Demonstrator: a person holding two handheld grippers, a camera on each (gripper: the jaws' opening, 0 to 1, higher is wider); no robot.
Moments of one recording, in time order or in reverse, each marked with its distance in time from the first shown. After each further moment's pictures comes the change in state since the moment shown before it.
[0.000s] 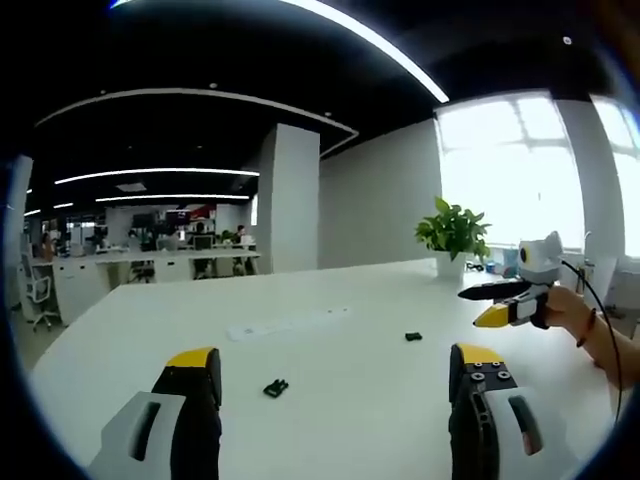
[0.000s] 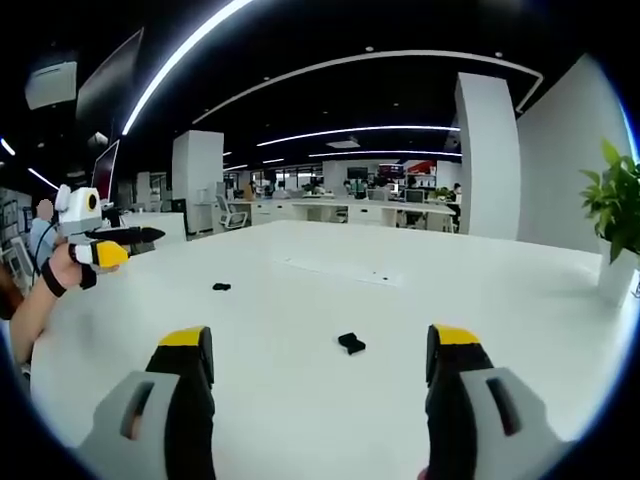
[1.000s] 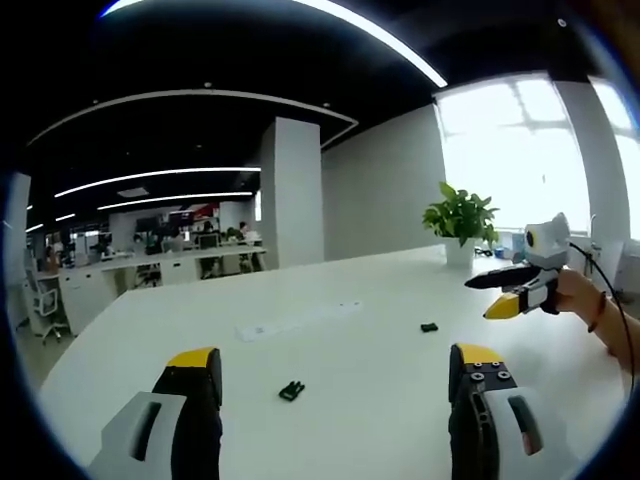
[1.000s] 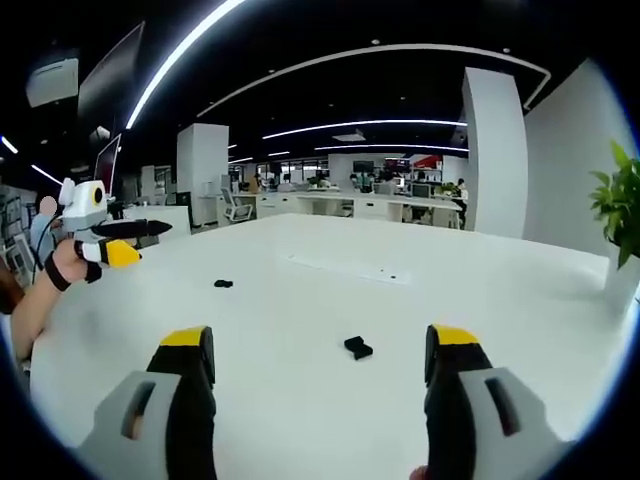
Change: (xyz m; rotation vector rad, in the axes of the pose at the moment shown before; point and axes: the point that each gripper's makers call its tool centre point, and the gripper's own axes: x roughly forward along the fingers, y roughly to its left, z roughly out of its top) left arm 0.014 0.011 0.001 0.023 0.028 0.018; right arm 0.008 0.008 0.000 -0.009 0.022 0.027
